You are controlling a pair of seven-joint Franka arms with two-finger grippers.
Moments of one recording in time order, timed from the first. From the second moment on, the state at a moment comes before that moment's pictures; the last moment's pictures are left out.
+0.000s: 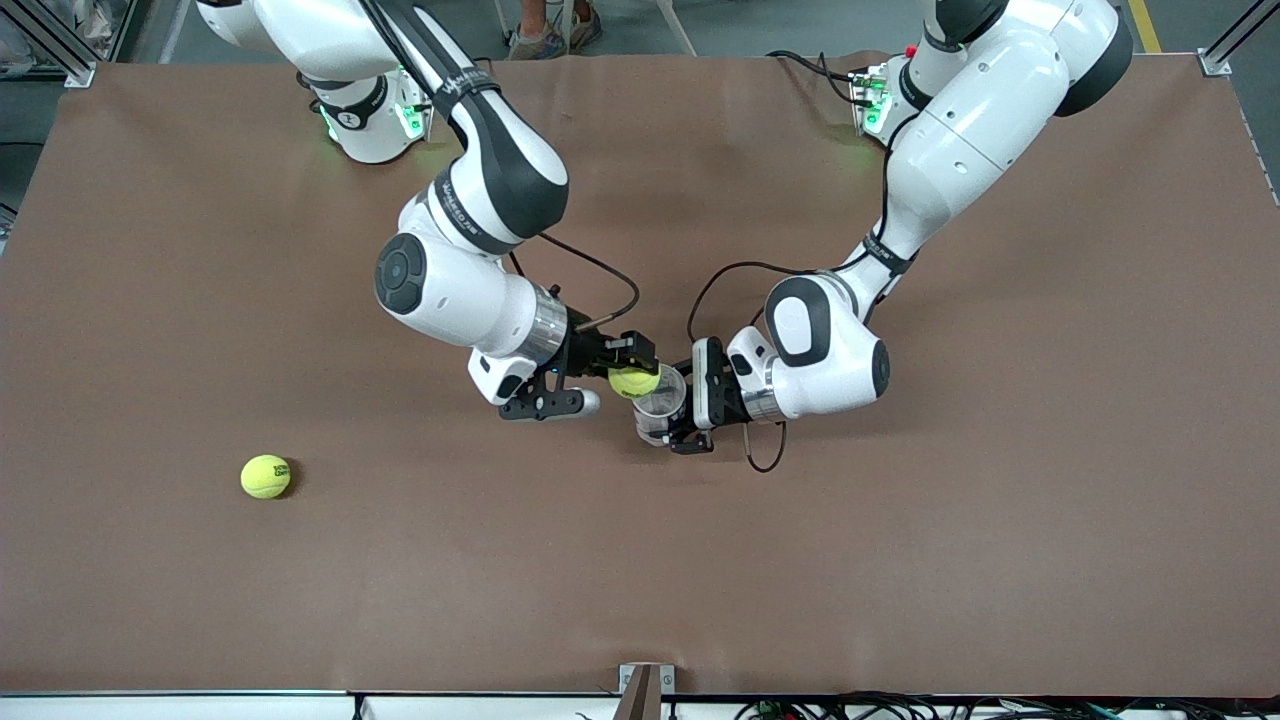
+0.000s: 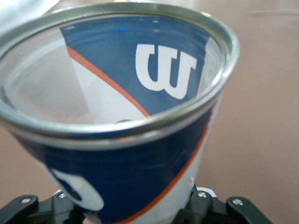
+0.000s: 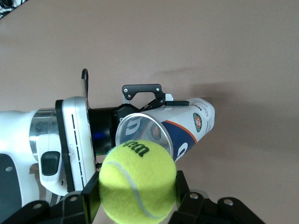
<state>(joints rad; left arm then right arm) -0.20 0.84 -0.47 -1.60 -1.01 2.59 1.98 0.63 0.56 -0.05 -1.44 0.66 2.21 0.31</state>
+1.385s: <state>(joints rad) -0.19 0.84 -0.47 -1.60 -1.01 2.59 1.98 0.65 0.61 -0.06 -1.37 0.66 2.23 0.34</state>
